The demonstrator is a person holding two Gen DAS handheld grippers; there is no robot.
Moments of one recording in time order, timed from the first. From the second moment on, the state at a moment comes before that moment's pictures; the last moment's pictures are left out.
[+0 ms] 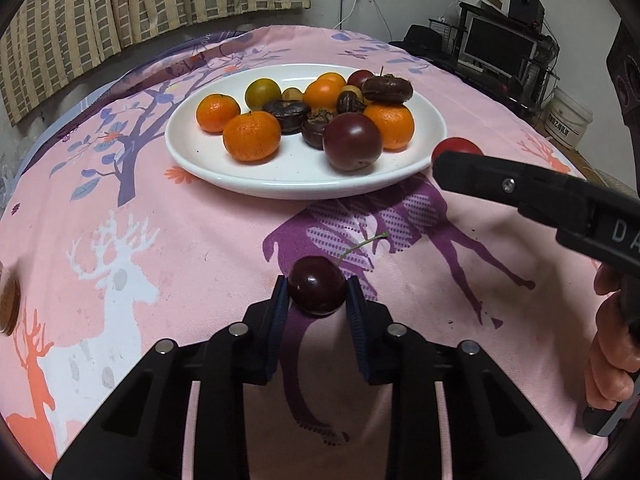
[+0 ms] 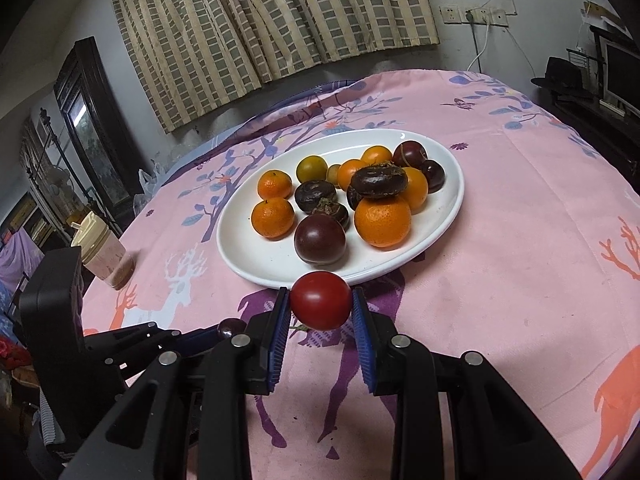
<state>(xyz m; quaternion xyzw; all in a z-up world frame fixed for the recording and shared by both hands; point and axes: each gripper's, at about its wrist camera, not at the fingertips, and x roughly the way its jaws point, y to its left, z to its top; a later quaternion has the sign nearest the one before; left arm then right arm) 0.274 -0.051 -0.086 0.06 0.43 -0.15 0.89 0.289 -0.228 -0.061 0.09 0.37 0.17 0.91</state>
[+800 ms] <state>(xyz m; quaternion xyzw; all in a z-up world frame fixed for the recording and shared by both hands) 0.325 -0.029 0.003 -0.03 0.34 -0.13 0.93 0.339 -0.213 -0.011 0.04 0.27 0.14 0.95</state>
